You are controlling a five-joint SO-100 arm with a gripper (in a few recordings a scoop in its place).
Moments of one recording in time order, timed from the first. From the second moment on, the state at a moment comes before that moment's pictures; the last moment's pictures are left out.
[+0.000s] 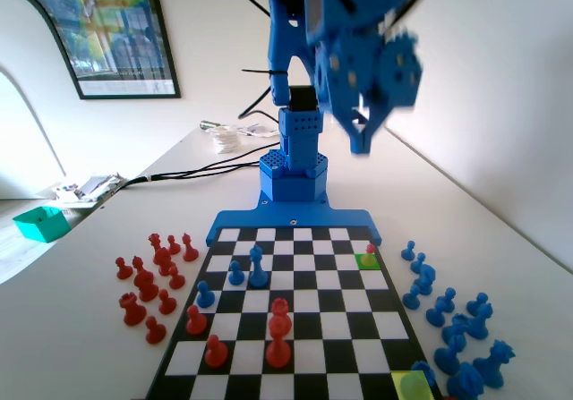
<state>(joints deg) -15.7 112.7 115.1 74.3 -77.9</state>
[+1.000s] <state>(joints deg) -23.7 95.0 129.6 47.6 -70.7</state>
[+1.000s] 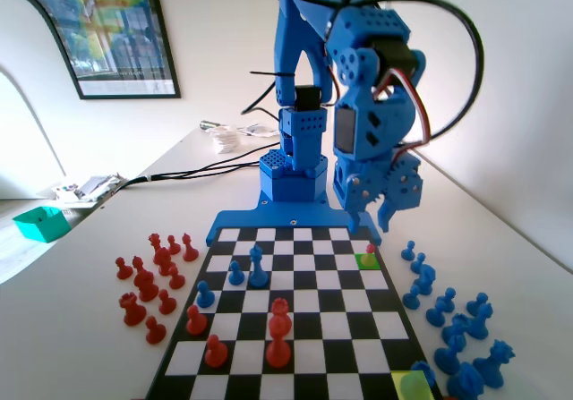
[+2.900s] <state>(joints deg) -25.7 79.0 122.7 43.2 -74.8</state>
